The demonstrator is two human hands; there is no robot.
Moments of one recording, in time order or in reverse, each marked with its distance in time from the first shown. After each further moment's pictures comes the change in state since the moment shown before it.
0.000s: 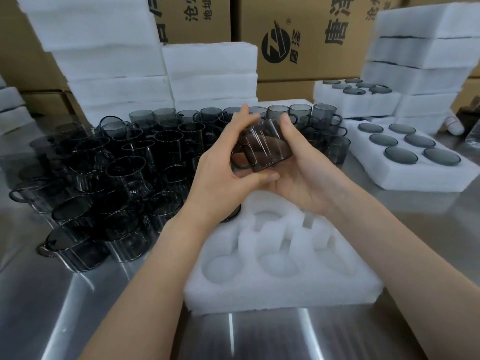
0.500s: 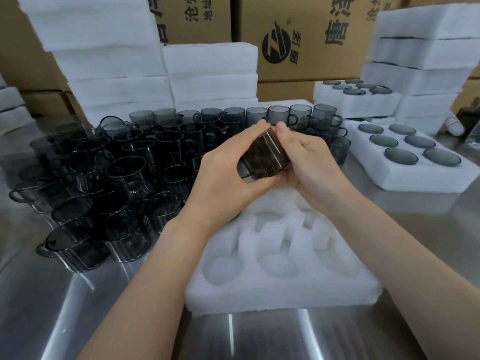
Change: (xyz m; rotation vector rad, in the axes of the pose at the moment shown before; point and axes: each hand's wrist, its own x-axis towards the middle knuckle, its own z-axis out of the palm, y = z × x) left_hand -0.003 0.006 0.003 0.201 0.005 0.075; right_hand -0.001 0.005 0.000 -0.420 0.303 -0.248
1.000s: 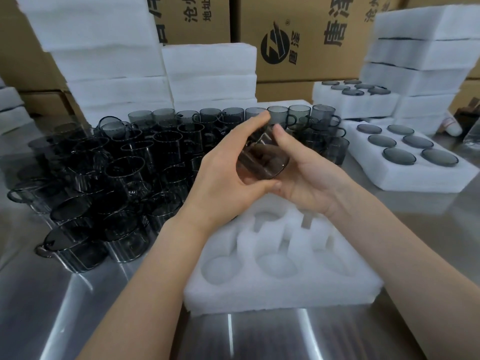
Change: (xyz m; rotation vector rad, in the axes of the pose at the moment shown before) left_hand 0.001 -0.001 -0.003 -0.015 -0.047 0.030; right_hand 0.006 0.001 -0.009 0.529 -0.399 0.300
